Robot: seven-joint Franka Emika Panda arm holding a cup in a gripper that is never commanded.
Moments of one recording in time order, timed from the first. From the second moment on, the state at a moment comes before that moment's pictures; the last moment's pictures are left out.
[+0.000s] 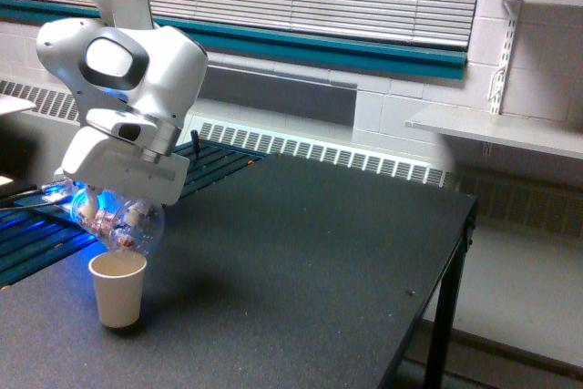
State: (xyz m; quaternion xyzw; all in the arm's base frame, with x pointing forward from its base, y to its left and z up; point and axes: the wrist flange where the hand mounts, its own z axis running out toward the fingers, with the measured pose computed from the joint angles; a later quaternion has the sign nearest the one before) arm 0.281 -0.230 0.234 0.85 -0.46 0.04 0.23
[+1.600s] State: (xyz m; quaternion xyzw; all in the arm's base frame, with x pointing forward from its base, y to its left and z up) arm 0.255 -0.238 0.243 0.85 -0.44 0.00 0.28
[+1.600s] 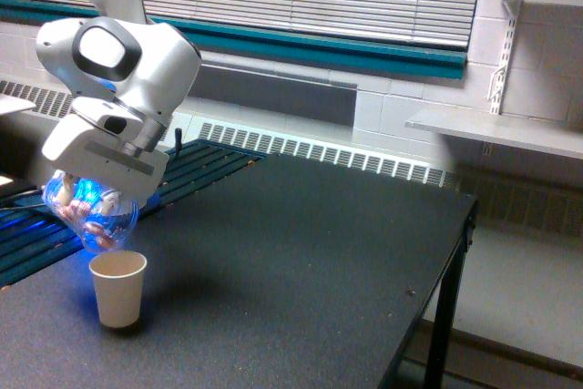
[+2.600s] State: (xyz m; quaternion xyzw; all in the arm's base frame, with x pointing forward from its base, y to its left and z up) arm 0.254 -0.233 0.241 0.86 -0.41 -0.01 0.29
